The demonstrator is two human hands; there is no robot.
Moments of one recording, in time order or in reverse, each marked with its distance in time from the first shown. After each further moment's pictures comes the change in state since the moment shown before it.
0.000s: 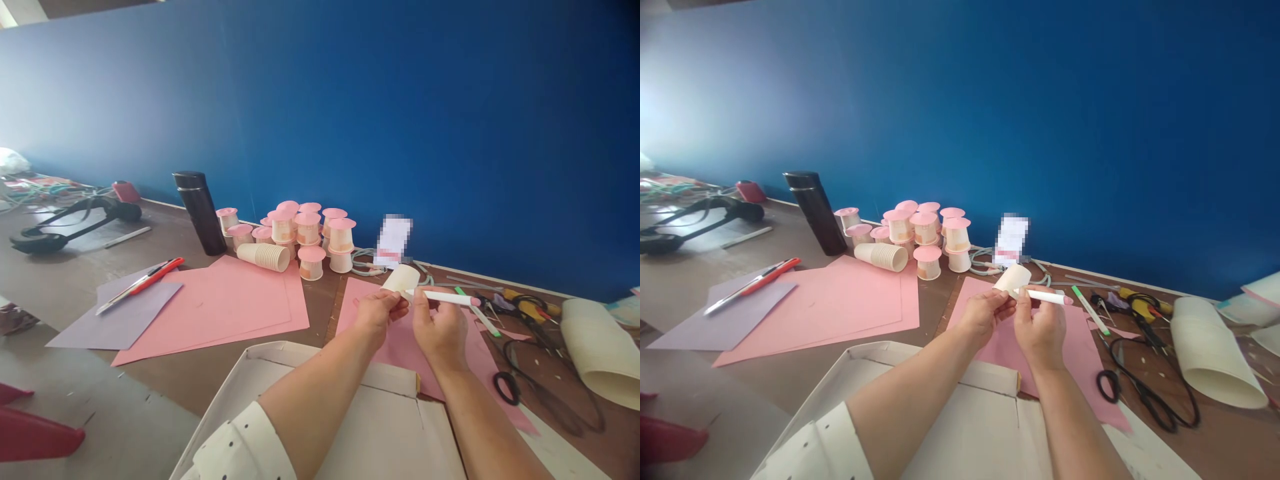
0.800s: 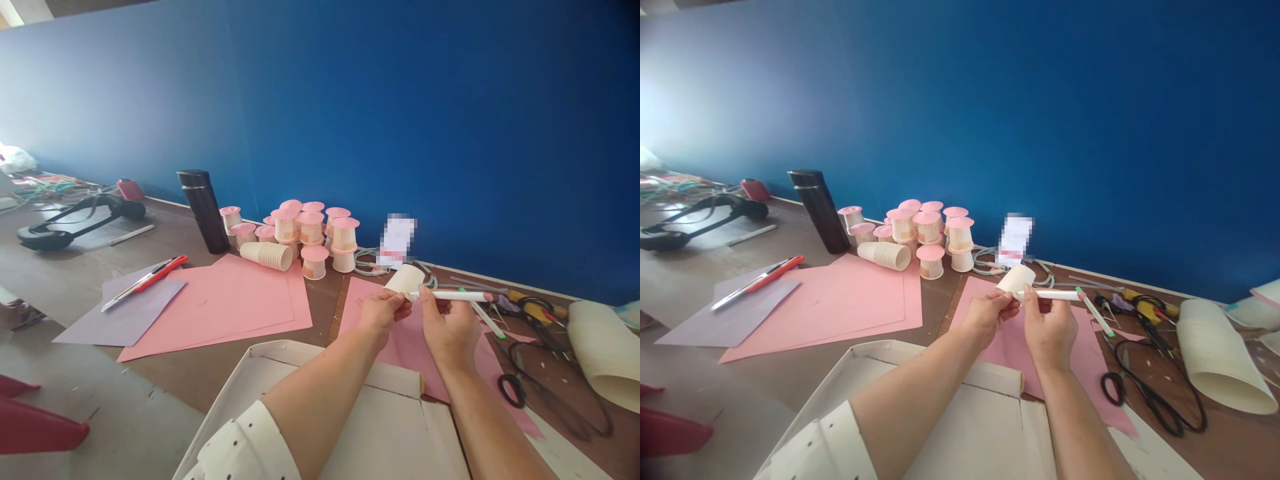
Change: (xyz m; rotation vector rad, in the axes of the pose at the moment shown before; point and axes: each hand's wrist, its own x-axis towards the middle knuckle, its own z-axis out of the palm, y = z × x) left_hand 0.006 -0.005 -0.004 0.068 -0.015 0.043; right_hand 0.002 -0.004 -0.003 -0.037 0.048 0.209
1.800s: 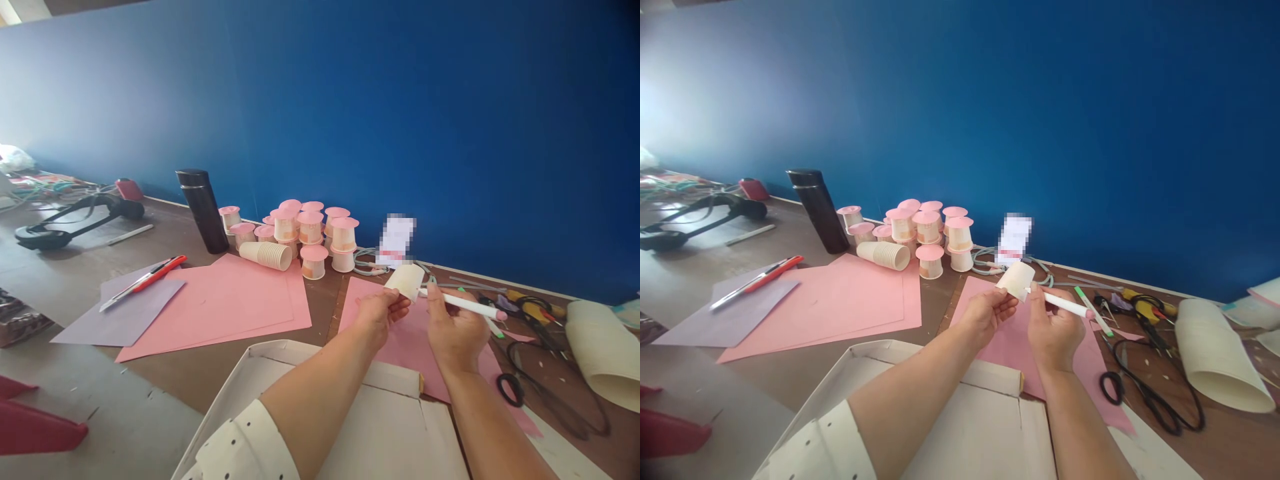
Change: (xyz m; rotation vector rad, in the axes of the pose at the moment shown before) left_hand -0.006 0.013 0.006 -0.113 0.112 -0.154; right_hand 0.000 -0.004 -0.004 0.073 0.103 0.022
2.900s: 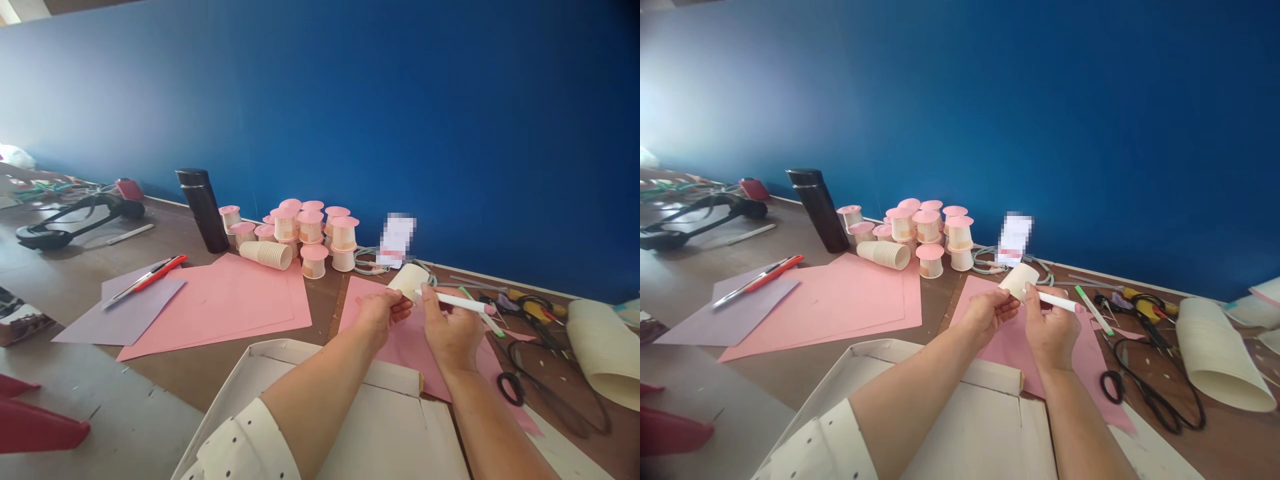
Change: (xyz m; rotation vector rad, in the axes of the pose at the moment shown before) left_hand 0.000 -0.002 0.000 0.026 -0.022 0.012; right_hand 0.001 0.001 0.000 -0.042 -0.063 -0.113
